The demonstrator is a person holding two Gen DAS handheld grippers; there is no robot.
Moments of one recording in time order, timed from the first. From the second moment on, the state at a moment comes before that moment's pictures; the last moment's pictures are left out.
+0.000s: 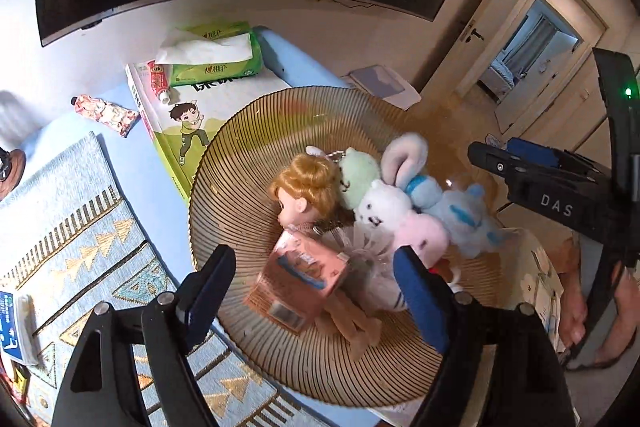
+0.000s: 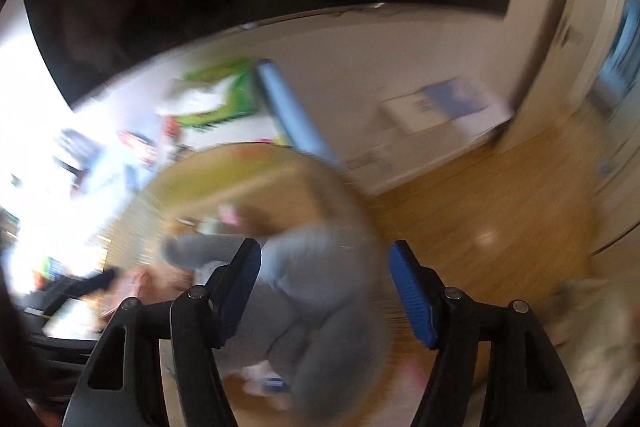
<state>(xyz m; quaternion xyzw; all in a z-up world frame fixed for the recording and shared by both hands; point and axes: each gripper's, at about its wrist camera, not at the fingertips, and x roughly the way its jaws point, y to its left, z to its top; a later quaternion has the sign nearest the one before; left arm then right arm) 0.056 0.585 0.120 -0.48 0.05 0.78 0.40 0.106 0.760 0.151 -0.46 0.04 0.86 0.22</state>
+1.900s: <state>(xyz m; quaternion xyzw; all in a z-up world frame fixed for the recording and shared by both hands) -0.080 0.119 0.002 -0.55 -0.16 0.82 0.09 0.034 0.373 0.096 -0.52 0.13 0.84 -0.03</state>
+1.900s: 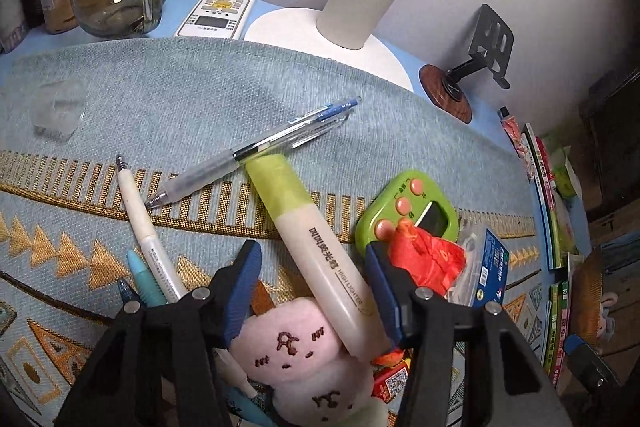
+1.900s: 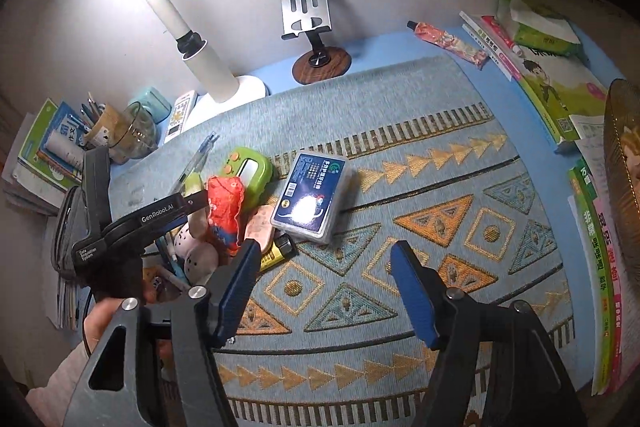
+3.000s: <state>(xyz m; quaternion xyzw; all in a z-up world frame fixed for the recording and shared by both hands) -0.071 0.126 0.010 -0.55 -0.11 0.81 0.18 -0.012 0.340 0.013 -0.53 0.14 0.83 0.08</state>
